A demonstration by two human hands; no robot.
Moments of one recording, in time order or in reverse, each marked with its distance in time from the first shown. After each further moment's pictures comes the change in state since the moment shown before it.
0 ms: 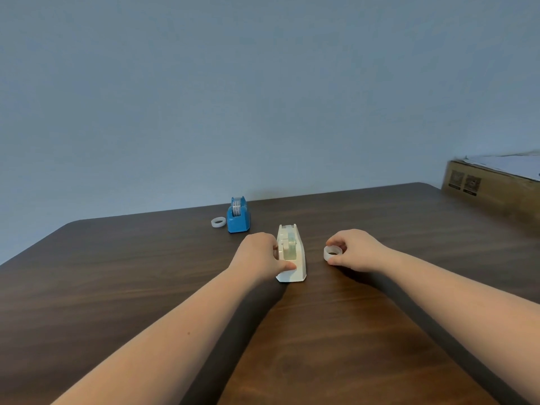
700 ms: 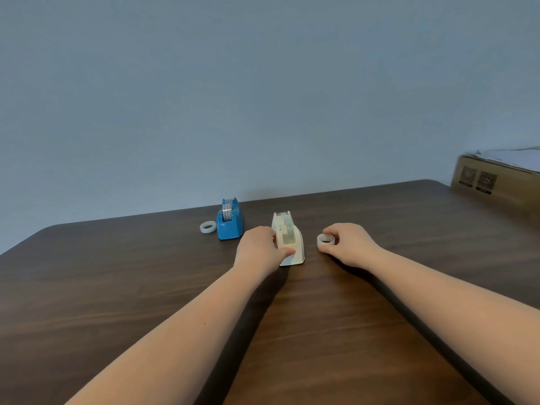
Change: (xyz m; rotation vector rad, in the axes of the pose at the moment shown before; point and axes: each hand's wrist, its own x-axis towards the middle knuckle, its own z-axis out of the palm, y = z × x) left_hand 0.066 0.003 0.019 -0.049 0.107 -0.029; right_hand 0.060 0.008 0.012 0.042 0.125 0.070
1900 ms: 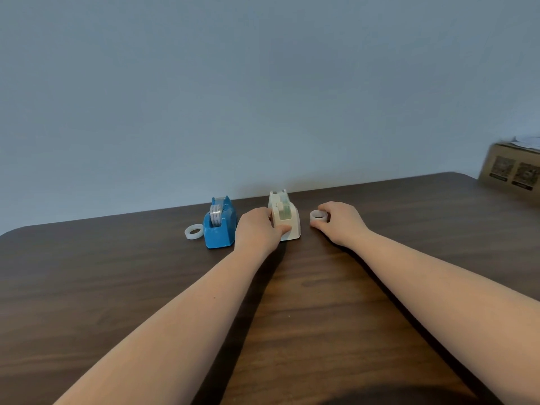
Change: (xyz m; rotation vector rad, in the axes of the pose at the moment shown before) left_hand 0.094 -0.007 0.027 -0.085 0.076 -0.075; right_hand 0.116 0.014 0.033 0.020 0.080 0.011
